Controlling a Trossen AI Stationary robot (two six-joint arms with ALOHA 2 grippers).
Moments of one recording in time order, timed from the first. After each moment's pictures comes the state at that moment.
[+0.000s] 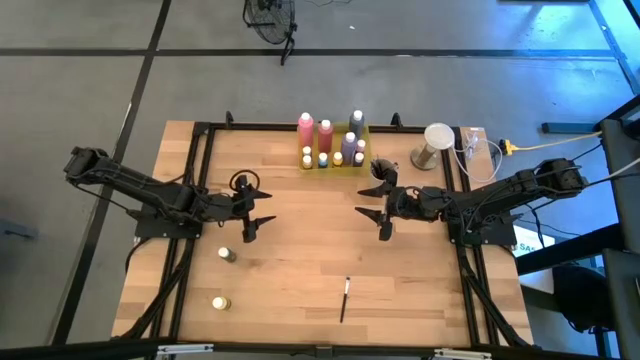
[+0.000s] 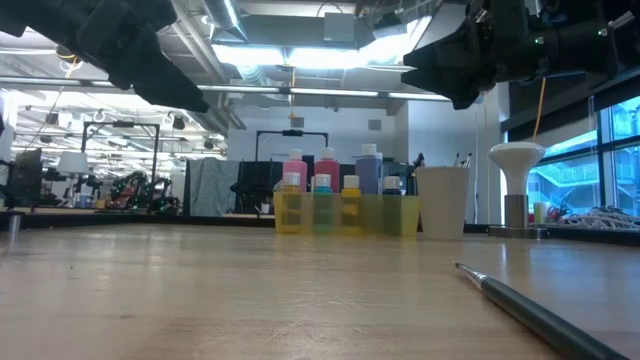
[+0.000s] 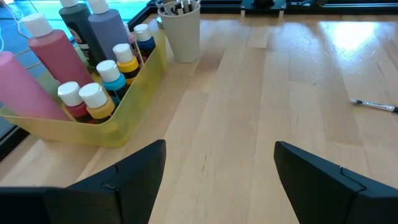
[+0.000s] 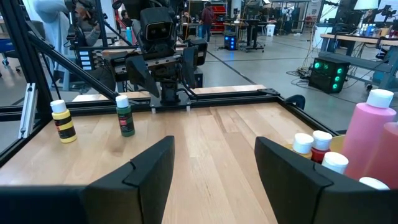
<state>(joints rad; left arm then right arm) -0.25 0.85 0.43 -0.09 -0.51 -0.20 0.15 1.19 0.36 0.77 0.29 0.04</state>
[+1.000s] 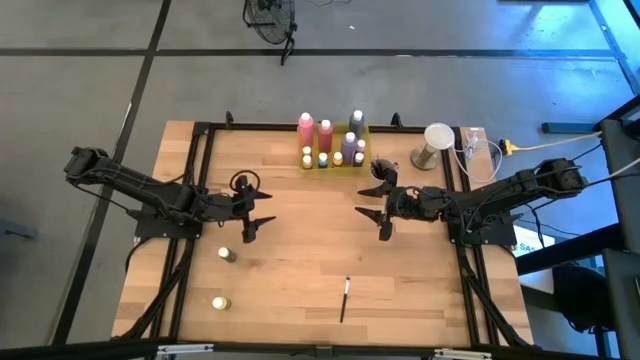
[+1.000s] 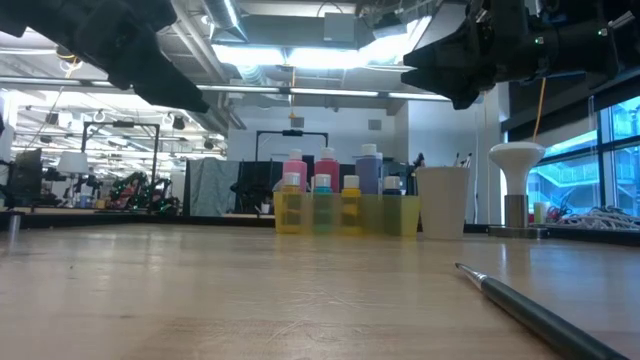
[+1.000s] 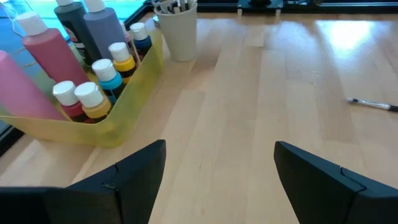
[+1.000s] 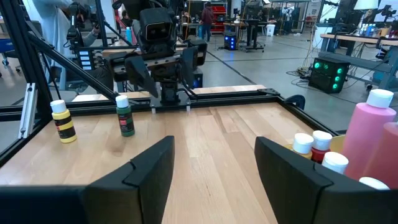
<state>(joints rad) -0.25 0.85 0.43 -0.09 -0.50 -0.20 0.15 1.19 0.36 0.77 0.29 0.04</state>
